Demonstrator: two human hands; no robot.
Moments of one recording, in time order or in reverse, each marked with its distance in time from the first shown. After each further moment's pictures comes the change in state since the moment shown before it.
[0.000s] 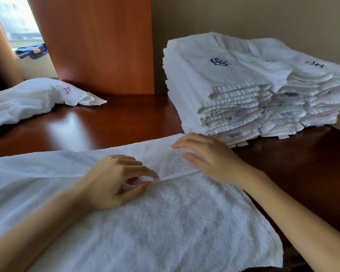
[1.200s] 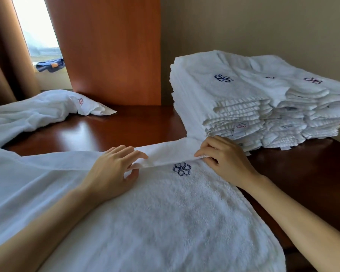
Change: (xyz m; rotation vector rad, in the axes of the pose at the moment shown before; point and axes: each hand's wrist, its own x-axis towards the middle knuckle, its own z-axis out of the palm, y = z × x) left_hand -0.005 -0.018 -0.001 0.281 0.229 -0.248; right_hand -0.001 0.026 -0.003 -0.311 0.345 -0.221
